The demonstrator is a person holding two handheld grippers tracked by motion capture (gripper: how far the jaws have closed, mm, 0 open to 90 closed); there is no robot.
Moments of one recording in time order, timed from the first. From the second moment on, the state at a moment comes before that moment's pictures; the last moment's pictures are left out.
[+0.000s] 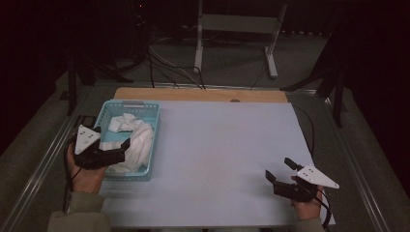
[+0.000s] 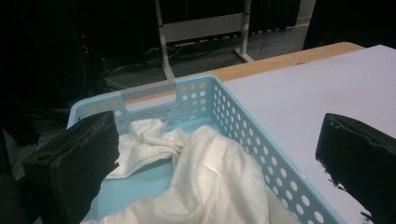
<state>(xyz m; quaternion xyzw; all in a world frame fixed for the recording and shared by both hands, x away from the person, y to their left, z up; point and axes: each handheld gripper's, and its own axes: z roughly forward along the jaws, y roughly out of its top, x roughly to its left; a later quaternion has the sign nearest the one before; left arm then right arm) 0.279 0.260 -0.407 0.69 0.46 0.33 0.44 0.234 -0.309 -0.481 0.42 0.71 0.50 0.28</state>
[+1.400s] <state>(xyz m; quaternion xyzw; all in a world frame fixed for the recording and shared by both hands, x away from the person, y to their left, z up) 0.331 0.260 -0.397 0.73 0.44 0.30 0.43 0.232 -0.309 -0.480 0.40 0.71 0.51 0.28</state>
